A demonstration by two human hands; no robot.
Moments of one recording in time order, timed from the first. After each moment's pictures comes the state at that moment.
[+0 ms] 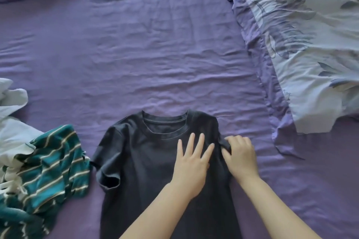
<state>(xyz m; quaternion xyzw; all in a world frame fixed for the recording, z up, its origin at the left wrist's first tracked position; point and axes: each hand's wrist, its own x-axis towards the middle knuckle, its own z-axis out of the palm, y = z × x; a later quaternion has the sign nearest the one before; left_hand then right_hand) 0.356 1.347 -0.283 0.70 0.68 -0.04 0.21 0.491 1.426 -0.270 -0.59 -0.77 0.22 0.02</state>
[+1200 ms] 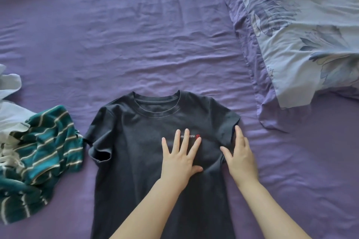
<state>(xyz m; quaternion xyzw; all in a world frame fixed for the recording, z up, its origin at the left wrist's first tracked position) 0.384 1.295 -0.310 0.67 0.71 -0.12 0.18 0.548 1.367 -0.278 -0.65 -0.70 0.28 0.06</state>
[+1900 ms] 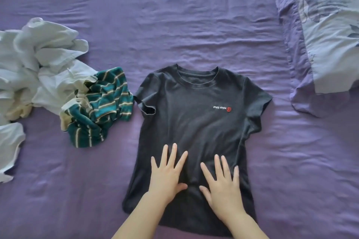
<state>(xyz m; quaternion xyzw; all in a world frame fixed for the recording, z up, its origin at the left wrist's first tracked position) 0.354 1.108 -0.275 0.55 0.77 -0.18 0.28 0.525 1.179 -0.259 -0.41 -0.89 0.16 -0.14</state>
